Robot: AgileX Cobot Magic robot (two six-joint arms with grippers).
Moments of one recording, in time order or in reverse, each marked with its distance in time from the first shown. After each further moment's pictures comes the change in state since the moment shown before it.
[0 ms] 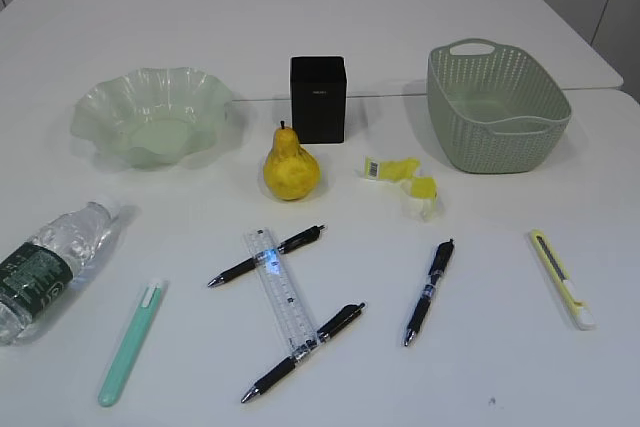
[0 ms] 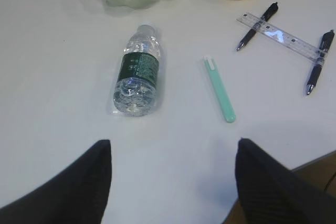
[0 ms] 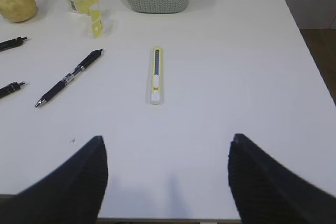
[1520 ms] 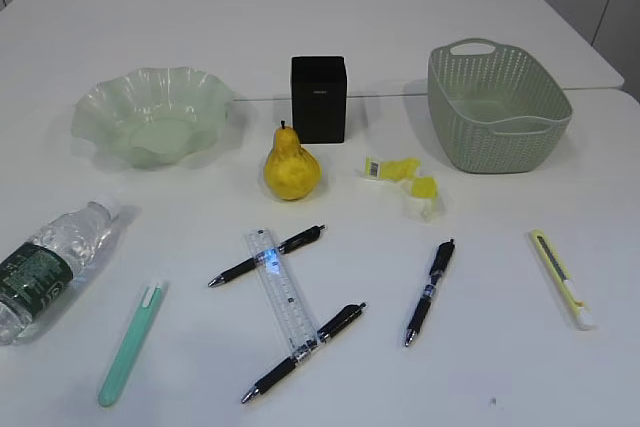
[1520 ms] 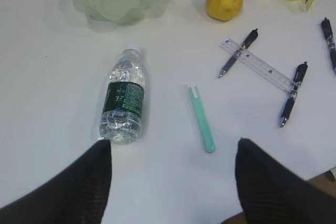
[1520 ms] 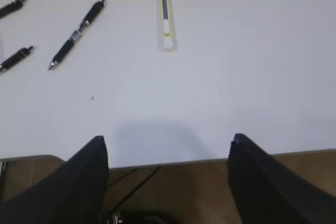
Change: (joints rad) left arm 0.000 0.318 -0.175 -0.074 -0.073 0.000; right arm 0.000 0.156 -0.041 0.039 0.117 0.134
